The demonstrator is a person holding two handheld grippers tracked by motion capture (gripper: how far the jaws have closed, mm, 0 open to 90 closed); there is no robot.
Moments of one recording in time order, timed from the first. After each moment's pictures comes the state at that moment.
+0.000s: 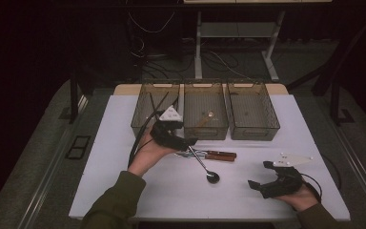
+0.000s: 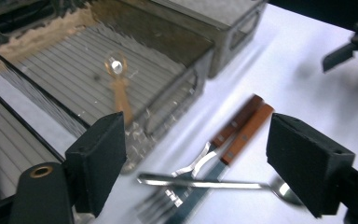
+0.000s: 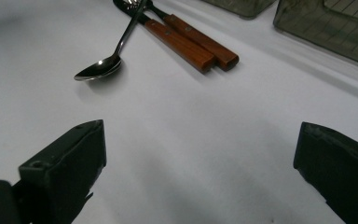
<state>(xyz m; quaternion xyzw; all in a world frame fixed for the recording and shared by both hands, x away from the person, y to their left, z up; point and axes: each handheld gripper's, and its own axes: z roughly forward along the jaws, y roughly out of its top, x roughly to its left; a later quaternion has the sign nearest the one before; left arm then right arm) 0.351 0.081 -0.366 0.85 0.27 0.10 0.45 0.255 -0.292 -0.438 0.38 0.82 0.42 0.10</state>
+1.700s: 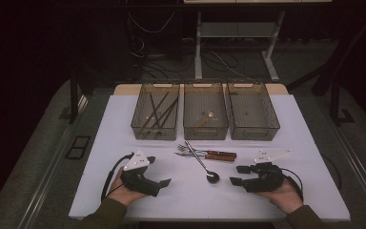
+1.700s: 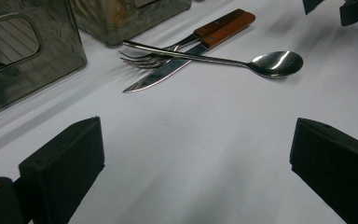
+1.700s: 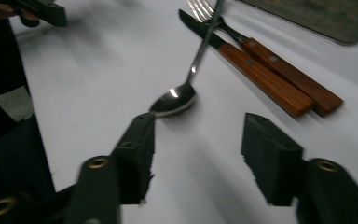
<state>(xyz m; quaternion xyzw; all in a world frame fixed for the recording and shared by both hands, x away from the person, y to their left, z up) 0.270 0.158 -0.434 0.83 0.29 0.11 0.47 0.263 -0.240 -0.423 0.34 0.83 0.44 0.02</state>
